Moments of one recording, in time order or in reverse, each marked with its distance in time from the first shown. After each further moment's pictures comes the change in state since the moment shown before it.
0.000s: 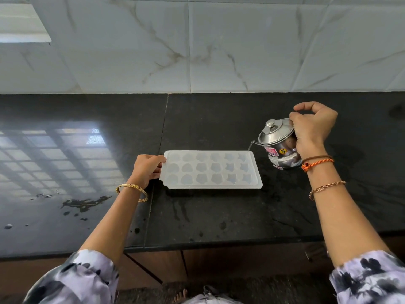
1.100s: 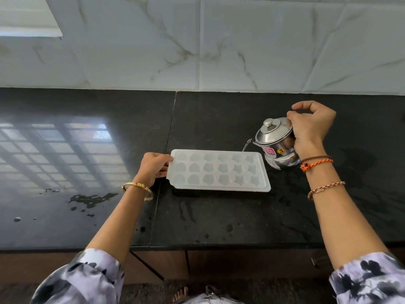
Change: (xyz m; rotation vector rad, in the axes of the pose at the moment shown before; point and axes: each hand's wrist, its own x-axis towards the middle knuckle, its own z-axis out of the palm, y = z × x) left_hand 0.000 0.000 -0.002 -0.013 -0.031 0.004; right_hand -0.003 -0.003 0.022 0.030 -0.072 -0.019
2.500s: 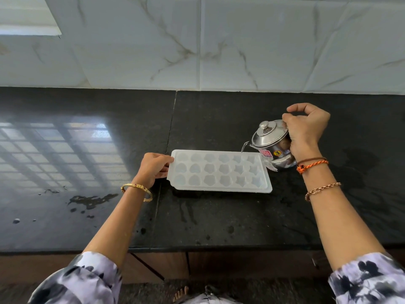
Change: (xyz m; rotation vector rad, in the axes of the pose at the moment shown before) left_hand 0.002 -0.001 -0.003 0.004 -0.021 0.012; right_hand -0.004 0.003 0.011 -0.034 -0.003 -0.006
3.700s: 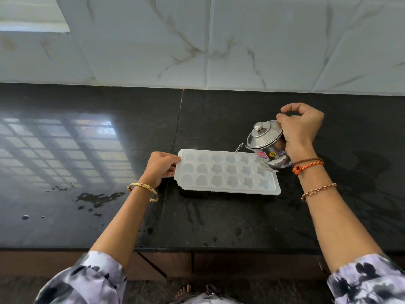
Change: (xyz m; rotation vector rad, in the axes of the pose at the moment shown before) left_hand -0.002 0.002 -0.001 0.007 -0.024 -0.008; right_hand -0.009 -0.001 0.026 -0.013 -0.076 -0.038
